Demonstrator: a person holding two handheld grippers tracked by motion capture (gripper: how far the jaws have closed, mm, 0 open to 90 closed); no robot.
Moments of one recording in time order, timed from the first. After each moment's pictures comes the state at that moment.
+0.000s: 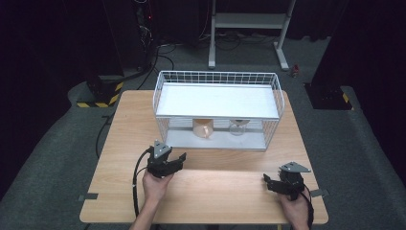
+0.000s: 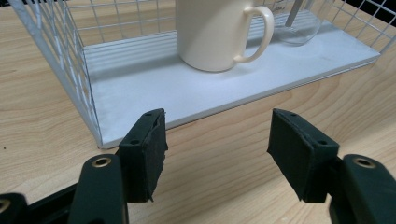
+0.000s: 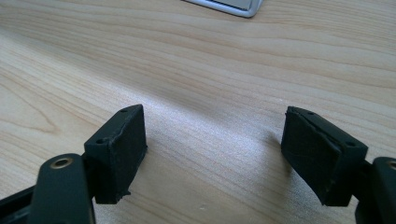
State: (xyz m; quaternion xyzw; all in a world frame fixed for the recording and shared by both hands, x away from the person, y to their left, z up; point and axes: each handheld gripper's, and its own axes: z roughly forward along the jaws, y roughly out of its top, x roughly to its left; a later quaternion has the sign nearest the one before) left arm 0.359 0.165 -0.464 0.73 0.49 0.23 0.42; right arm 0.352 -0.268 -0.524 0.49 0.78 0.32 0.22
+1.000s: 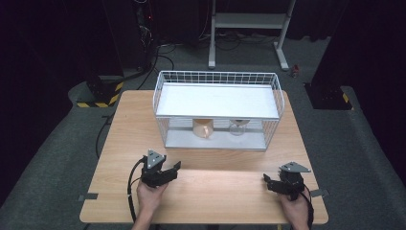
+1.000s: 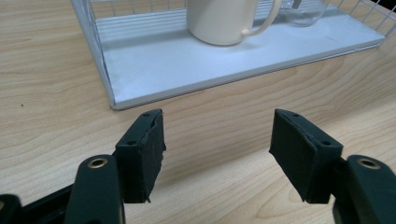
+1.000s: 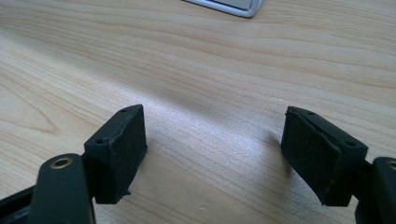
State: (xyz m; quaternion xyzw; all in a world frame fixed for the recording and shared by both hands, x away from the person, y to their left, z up) left arm 0.334 0.180 -0.478 0.72 0.50 0.23 0.42; right arm 0.352 -0.268 -0.524 0.49 0.78 0.32 0.22
